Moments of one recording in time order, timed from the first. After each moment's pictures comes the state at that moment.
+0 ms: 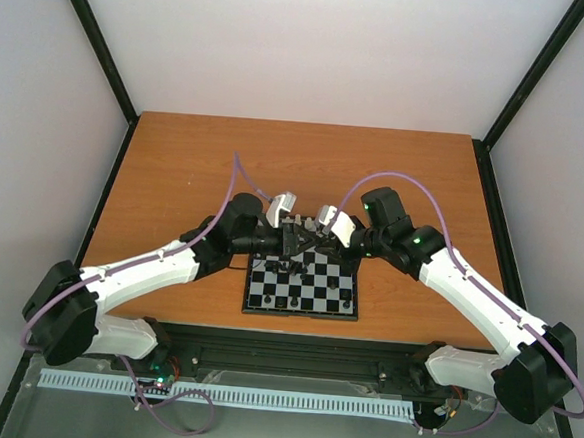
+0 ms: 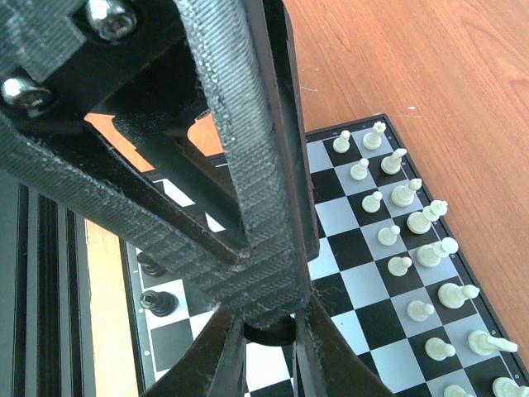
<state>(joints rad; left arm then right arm) -0.79 1.28 0.79 0.08 0.43 -0.88 0.62 1.19 0.97 -0.58 -0.49 -0.50</state>
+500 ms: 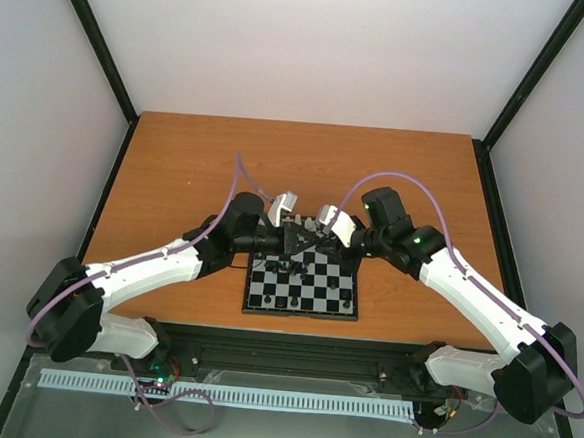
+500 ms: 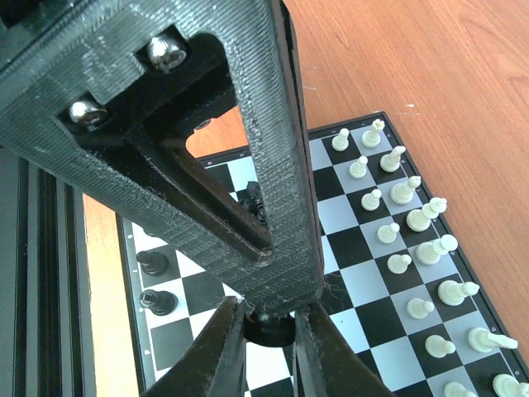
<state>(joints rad) -0.78 1.31 0.79 0.12 0.47 -0.92 0.62 1.19 0.97 -0.58 -0.49 -0.49</state>
